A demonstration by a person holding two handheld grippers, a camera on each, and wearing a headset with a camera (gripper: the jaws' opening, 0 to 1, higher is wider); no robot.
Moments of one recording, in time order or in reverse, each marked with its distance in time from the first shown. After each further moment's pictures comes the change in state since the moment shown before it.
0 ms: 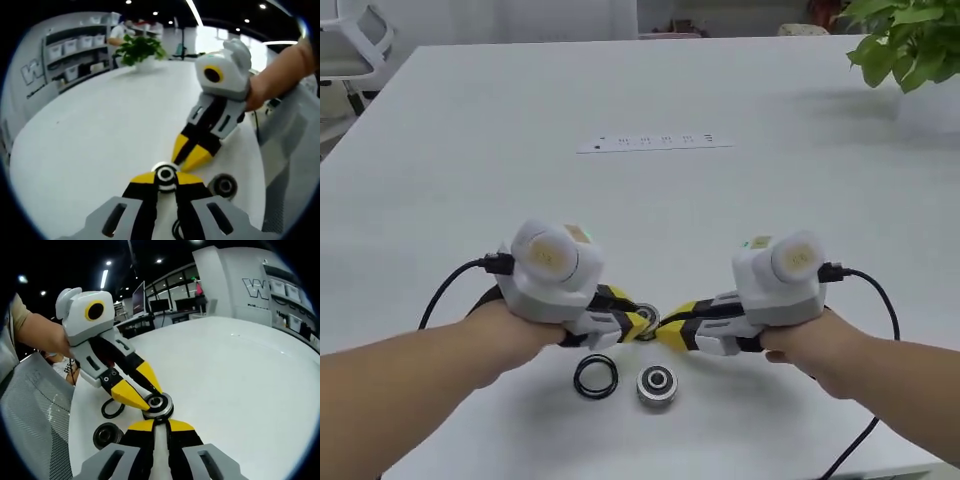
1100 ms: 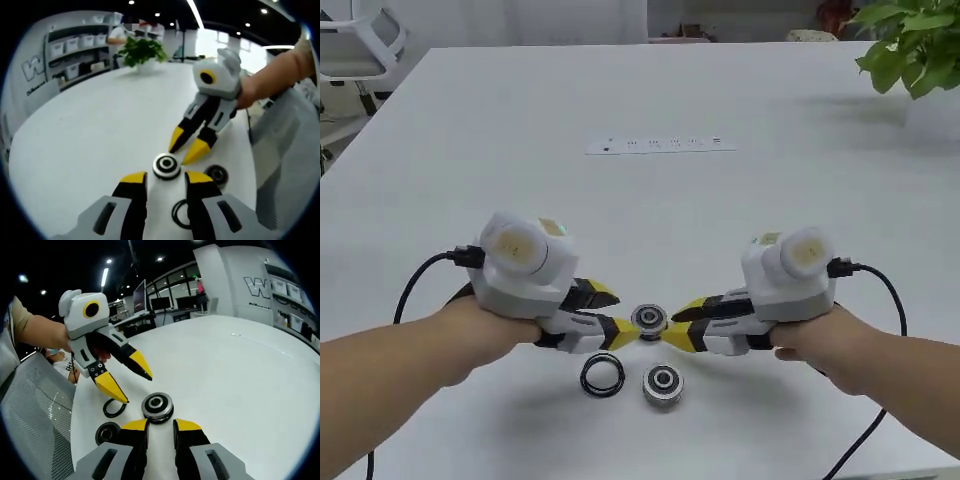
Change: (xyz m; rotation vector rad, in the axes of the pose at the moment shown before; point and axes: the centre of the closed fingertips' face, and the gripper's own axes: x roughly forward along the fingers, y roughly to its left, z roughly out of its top) left arm -0.023 0.003 -0.005 -0.024 -0.010 -0.029; right arm -0.003 0.002 0.001 -0.008 0.023 0.010
